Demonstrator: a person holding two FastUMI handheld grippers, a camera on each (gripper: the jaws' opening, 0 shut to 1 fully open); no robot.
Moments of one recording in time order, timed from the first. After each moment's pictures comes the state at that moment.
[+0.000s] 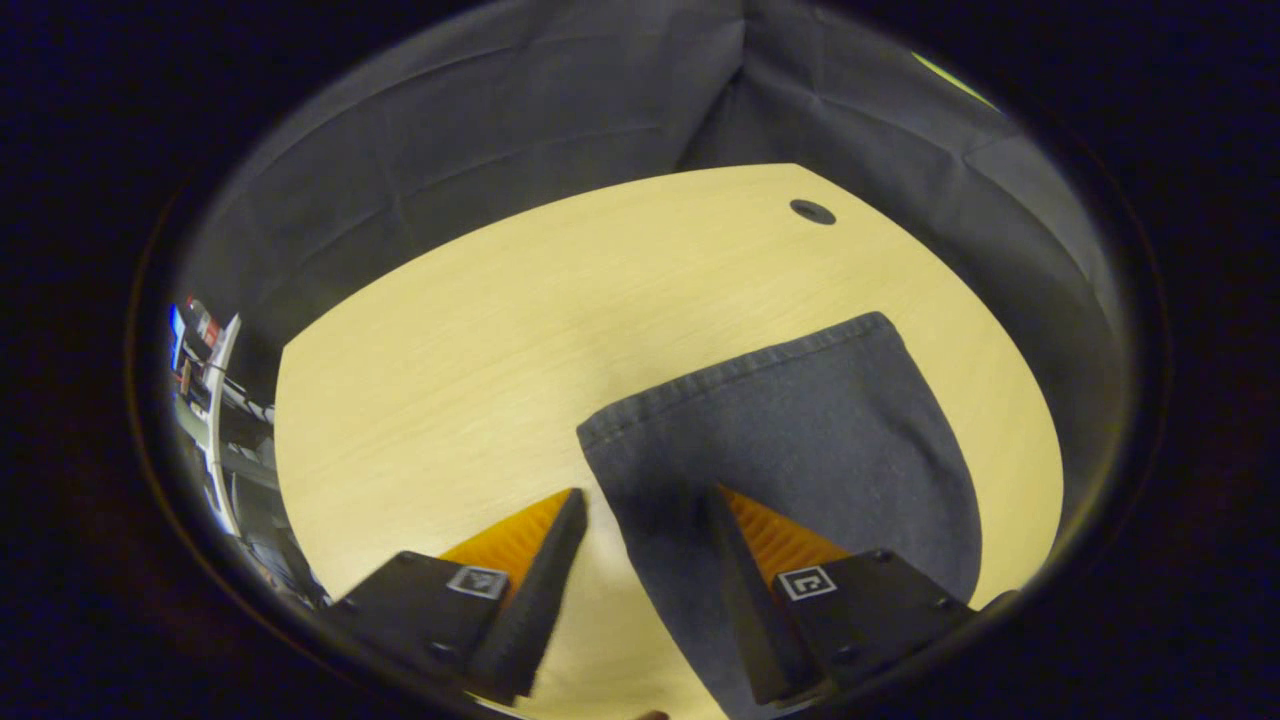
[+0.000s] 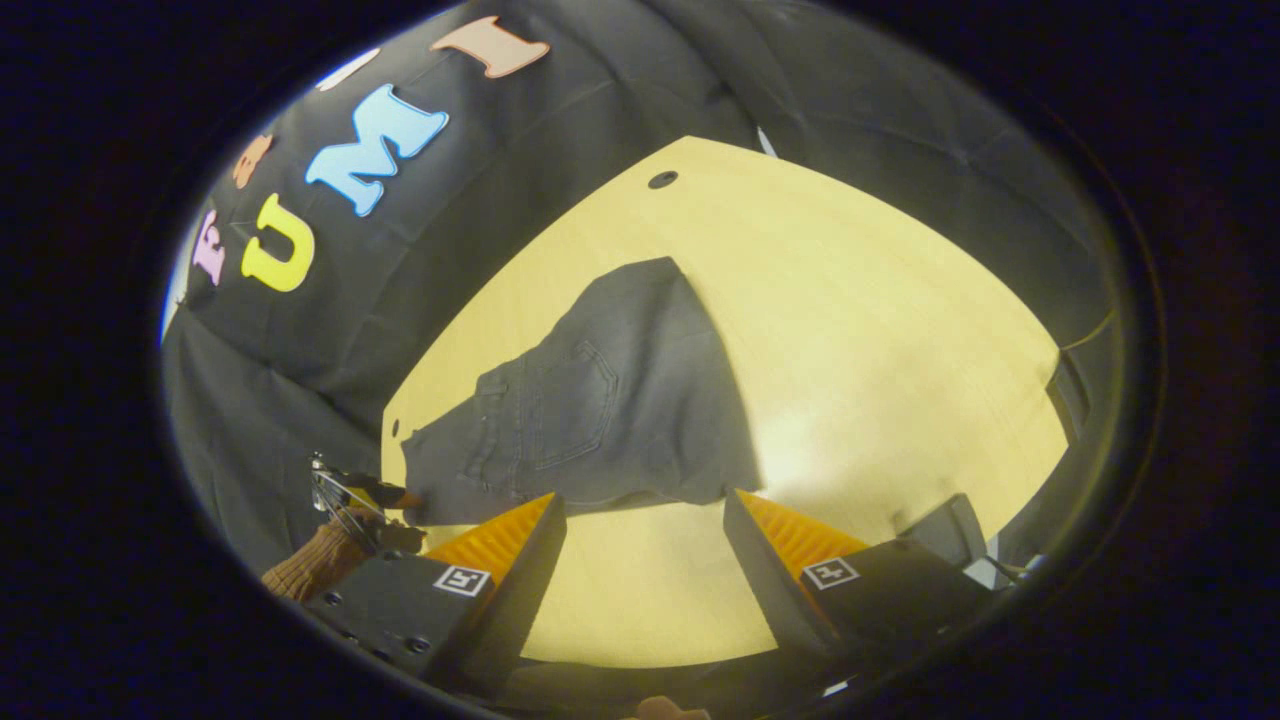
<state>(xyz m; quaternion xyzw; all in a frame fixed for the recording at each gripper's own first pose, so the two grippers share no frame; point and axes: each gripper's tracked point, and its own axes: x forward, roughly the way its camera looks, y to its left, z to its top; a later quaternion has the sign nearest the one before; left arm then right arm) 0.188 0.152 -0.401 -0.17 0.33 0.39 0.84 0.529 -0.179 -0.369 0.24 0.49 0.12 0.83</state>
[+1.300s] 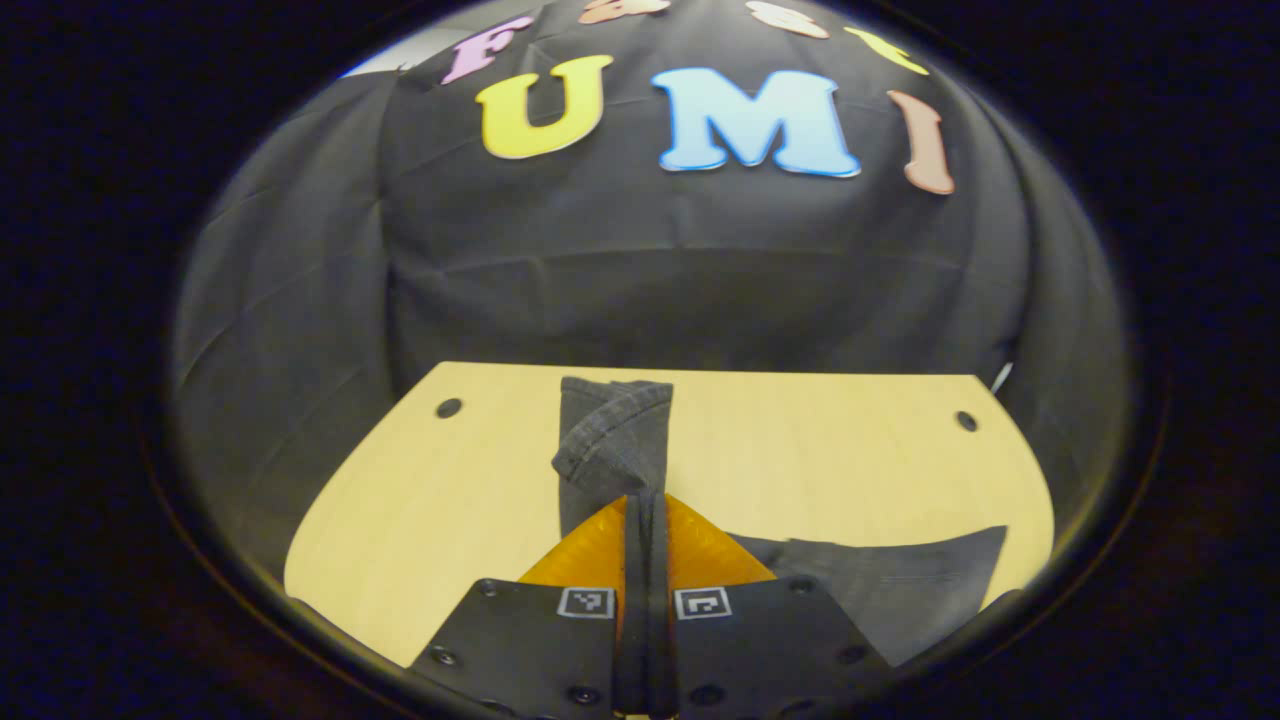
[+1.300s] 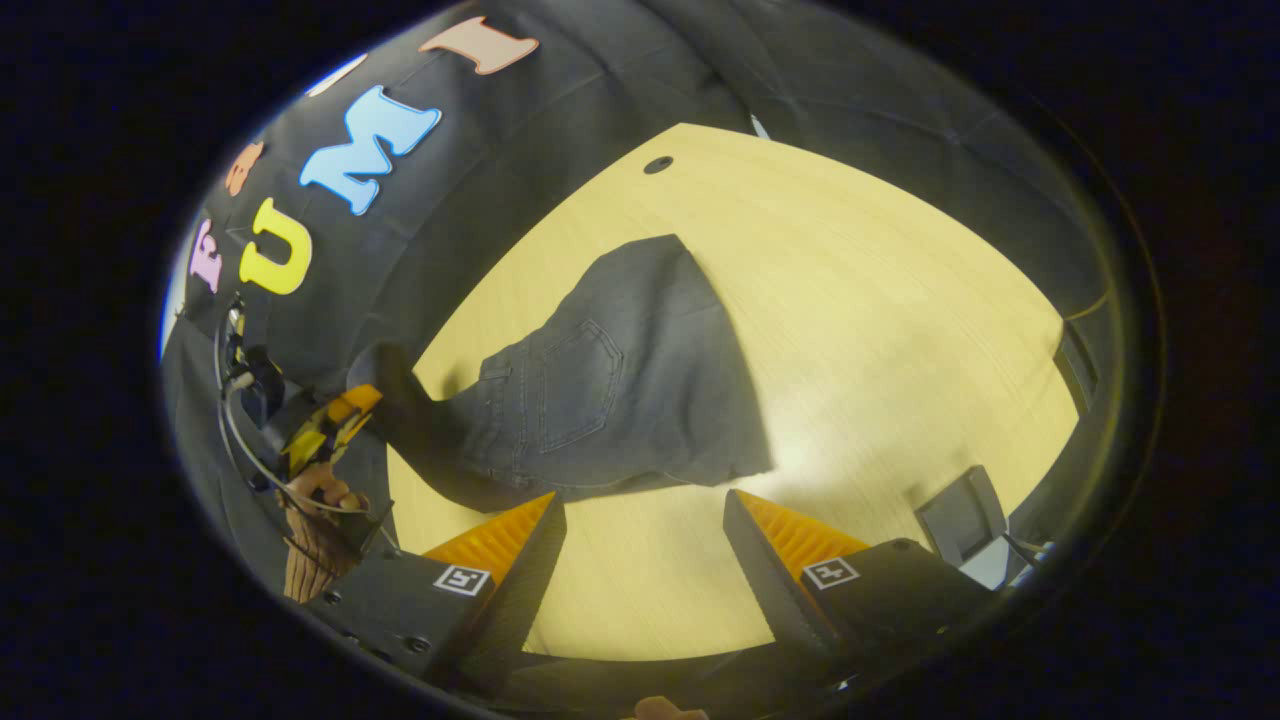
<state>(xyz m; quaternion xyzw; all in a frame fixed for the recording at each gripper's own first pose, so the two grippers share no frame) 0.191 -0.091 -0.226 0.12 0.22 -0.03 0.97 0.511 -0.187 -0.372 0.25 0.49 0.11 0.82</state>
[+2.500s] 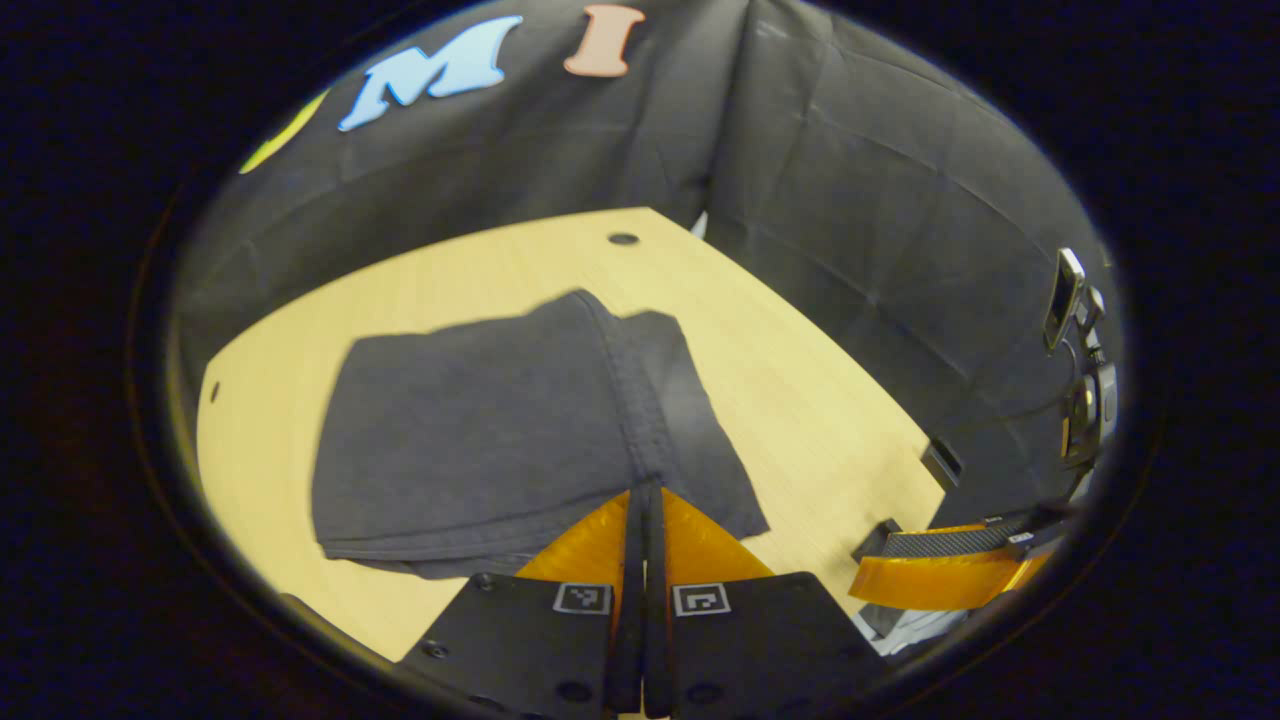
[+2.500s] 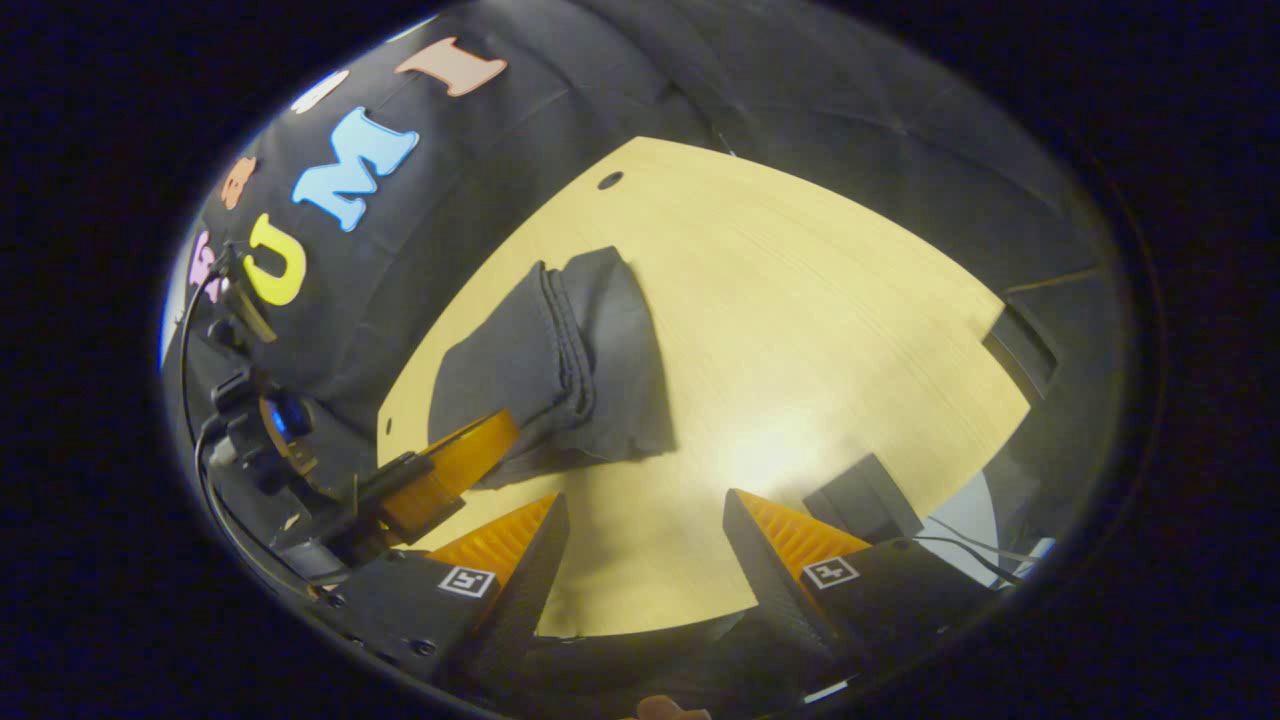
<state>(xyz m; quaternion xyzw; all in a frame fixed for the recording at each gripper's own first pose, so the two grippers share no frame) -0.036 -0.151 -0.306 0.18 0.35 -0.28 0.88 0.499 -0.243 -0.365 0.25 0.48 0.12 0.83</state>
